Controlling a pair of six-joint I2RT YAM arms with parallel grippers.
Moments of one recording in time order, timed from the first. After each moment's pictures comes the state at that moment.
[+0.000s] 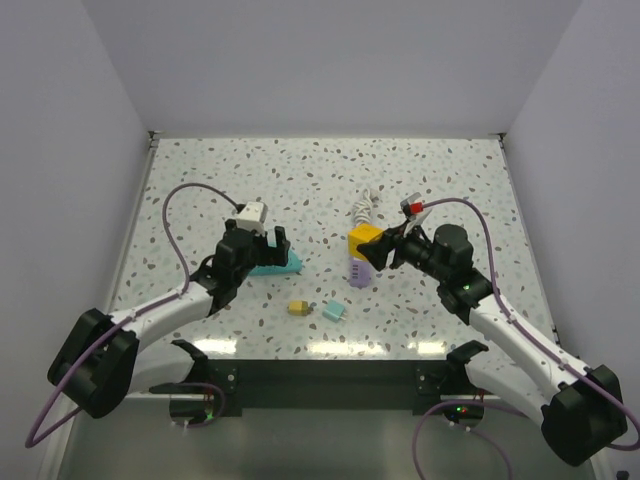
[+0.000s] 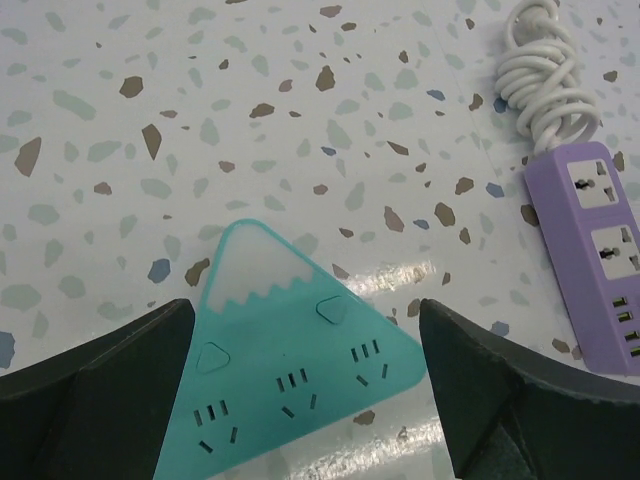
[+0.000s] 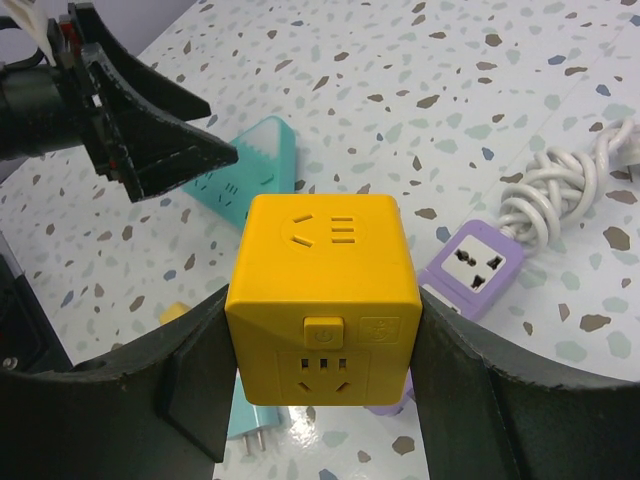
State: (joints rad) left arm -0.54 1.20 0.48 0.33 -0.20 -0.28; right arm 0.47 0.91 0.53 0.16 -0.33 0.24
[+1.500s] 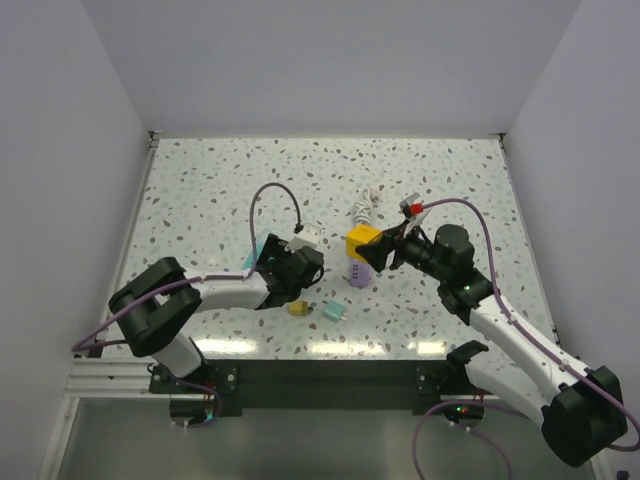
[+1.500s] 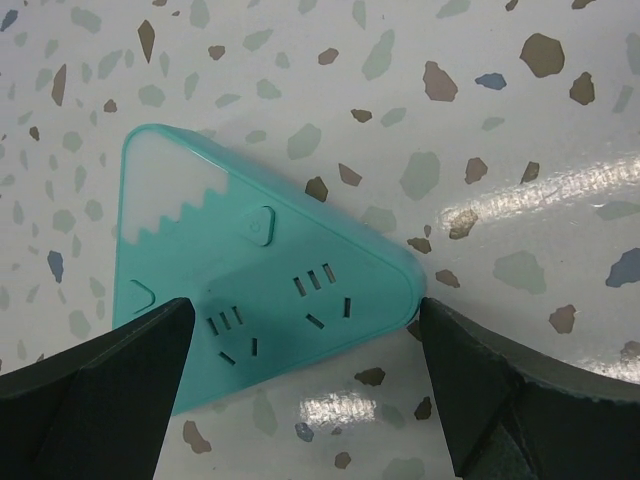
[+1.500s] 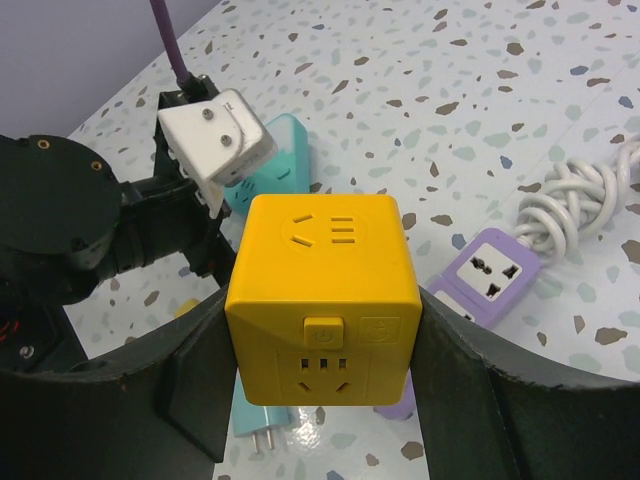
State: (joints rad) left arm -0.92 1.58 0.71 0.02 -0.76 -0.26; right arm 0.47 0.90 0.53 0.17 -0.37 0.24
